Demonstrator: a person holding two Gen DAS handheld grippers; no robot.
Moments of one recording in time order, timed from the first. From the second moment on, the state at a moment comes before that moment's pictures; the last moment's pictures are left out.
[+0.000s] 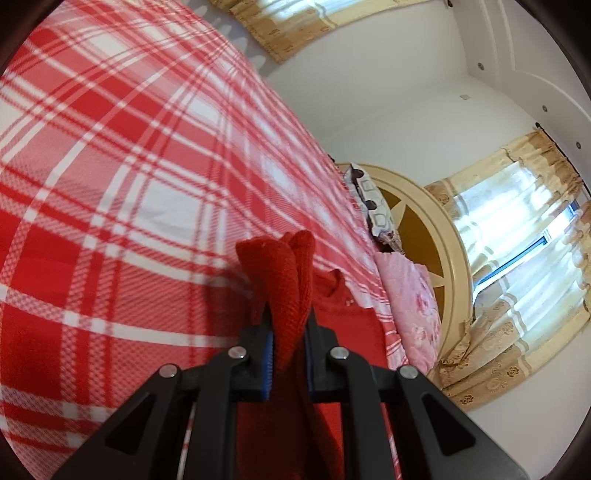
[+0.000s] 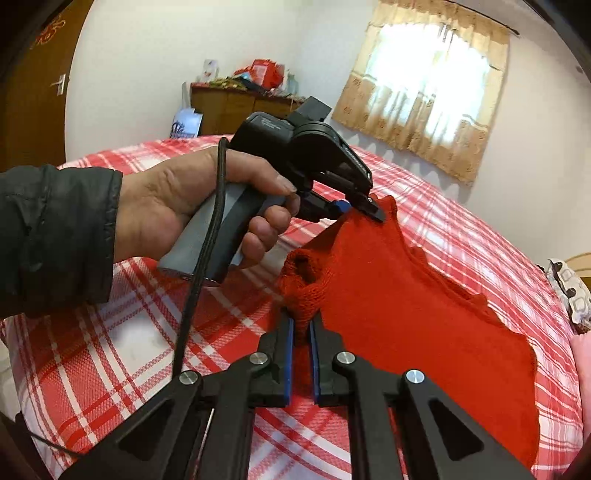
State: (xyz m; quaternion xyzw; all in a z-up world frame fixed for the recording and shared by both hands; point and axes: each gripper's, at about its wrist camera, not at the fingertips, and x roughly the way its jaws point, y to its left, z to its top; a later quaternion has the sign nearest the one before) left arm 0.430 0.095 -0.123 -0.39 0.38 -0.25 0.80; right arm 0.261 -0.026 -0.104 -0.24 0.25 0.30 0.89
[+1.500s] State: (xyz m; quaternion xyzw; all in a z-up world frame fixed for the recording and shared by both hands) left arm 0.471 -0.111 -0.061 -0.30 0.39 -0.36 0.79; right arm 0.284 -0.231 -0.085 -0.06 0.29 0.19 0.94
